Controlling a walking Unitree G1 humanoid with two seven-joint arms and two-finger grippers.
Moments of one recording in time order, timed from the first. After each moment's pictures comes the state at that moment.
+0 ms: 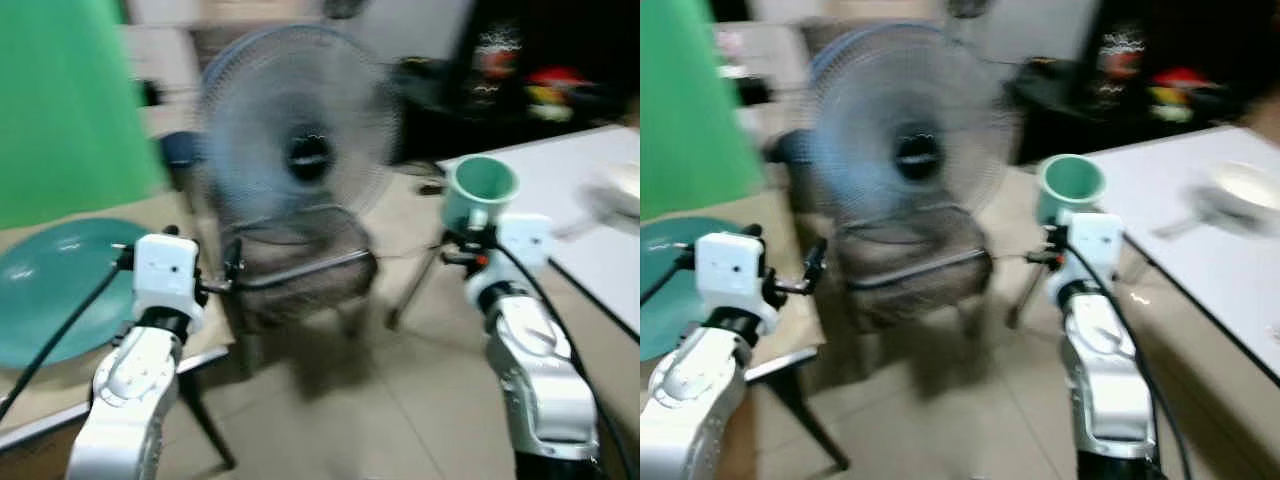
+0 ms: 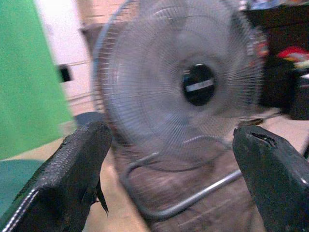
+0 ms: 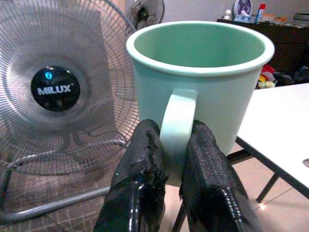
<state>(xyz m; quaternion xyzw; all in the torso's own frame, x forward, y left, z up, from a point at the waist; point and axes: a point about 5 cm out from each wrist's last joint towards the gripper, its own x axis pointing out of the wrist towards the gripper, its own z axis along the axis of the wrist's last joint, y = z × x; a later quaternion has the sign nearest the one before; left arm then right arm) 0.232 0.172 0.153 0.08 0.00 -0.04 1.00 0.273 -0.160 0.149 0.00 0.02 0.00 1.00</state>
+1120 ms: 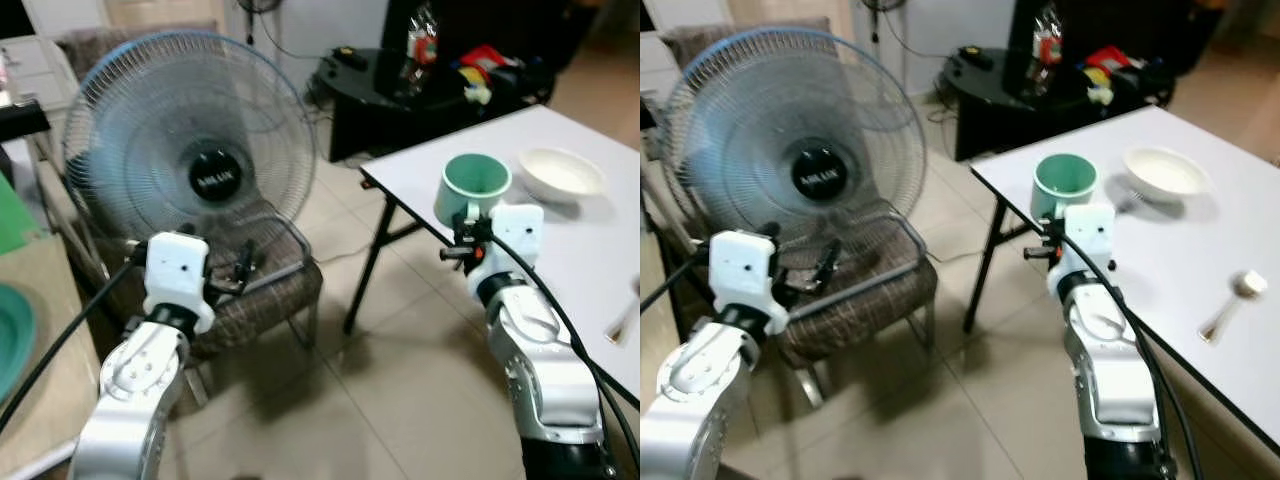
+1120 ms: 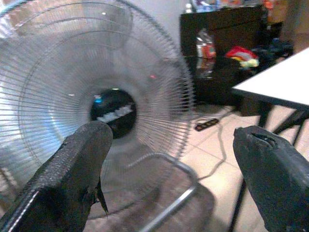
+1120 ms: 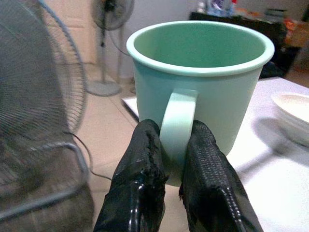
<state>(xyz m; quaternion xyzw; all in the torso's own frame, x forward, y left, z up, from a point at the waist) 0.238 0.170 0.151 0.09 0.00 -0.07 0.99 0.282 -0.160 0.150 -0.02 0.03 0.02 1.00</state>
